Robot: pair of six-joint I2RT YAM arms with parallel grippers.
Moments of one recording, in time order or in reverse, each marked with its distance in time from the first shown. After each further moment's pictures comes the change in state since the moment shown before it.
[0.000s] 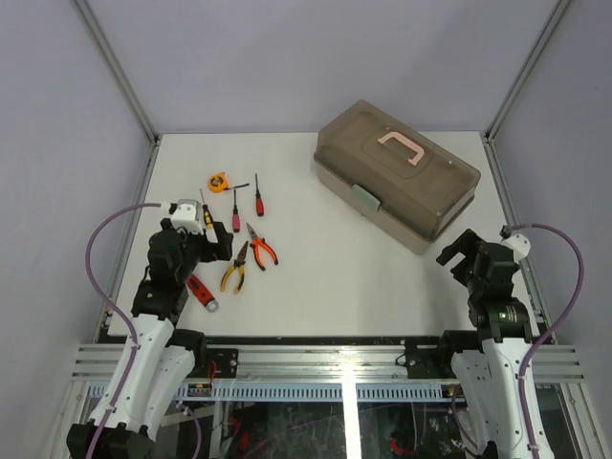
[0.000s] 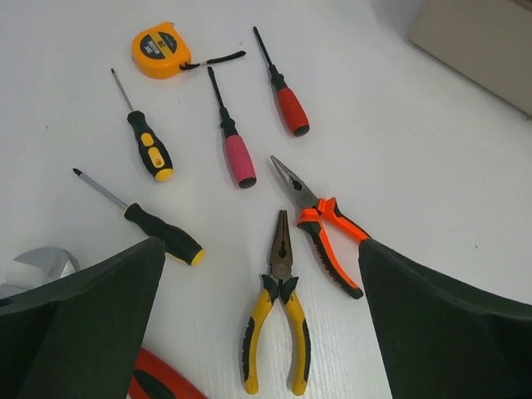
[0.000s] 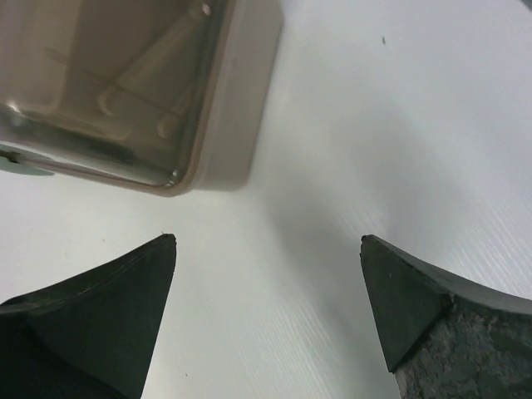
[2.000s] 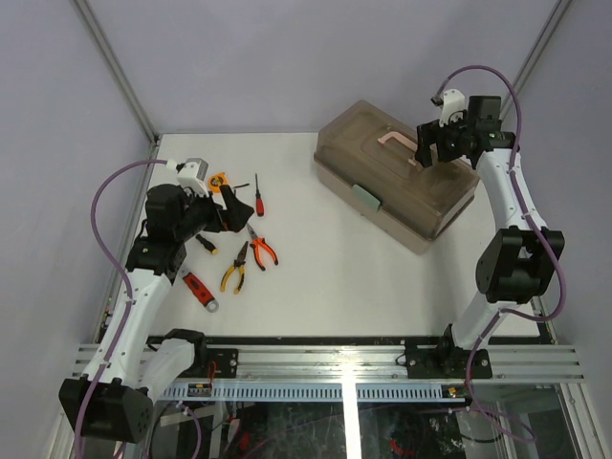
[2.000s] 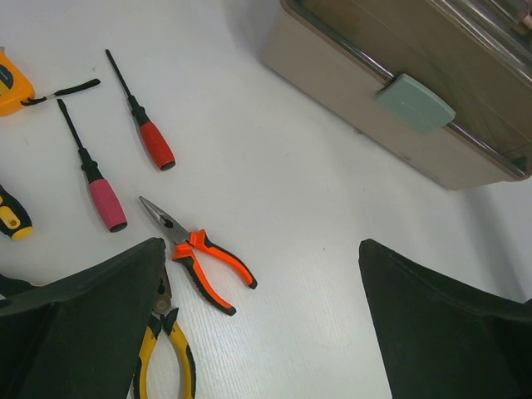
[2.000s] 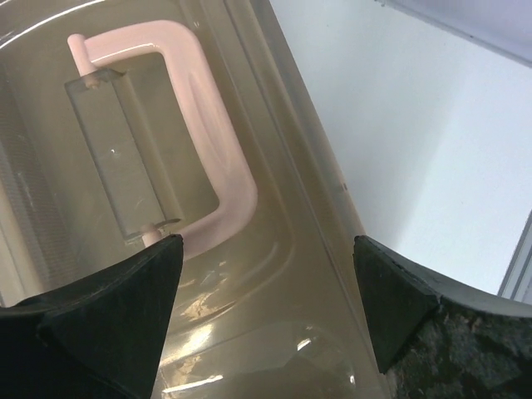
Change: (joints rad) left arm 0.000 0.324 0.383 -0.111 0.312 -0.194; right arm -0.027 1.323 1.114 0.021 -0.558 -0.892
